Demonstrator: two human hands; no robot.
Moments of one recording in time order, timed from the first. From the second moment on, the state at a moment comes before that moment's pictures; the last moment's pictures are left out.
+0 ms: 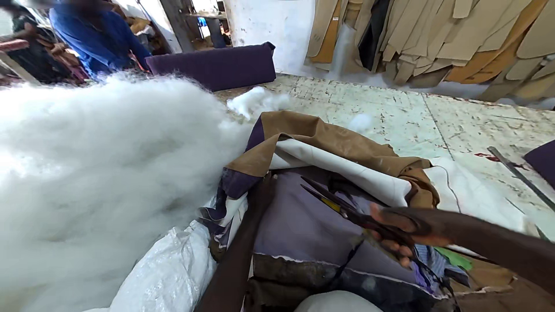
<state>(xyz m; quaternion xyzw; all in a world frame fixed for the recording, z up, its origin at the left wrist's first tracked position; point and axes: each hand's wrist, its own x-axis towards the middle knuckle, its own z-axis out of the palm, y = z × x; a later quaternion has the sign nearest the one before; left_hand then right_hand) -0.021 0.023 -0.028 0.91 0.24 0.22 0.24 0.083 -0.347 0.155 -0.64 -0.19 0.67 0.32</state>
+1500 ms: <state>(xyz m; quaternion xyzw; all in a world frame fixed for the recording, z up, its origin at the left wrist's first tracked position) -0.021 0.018 -0.015 0.95 0.12 0.19 0.20 0.111 -0.295 0.053 -0.84 -0.49 0.05 0.22</state>
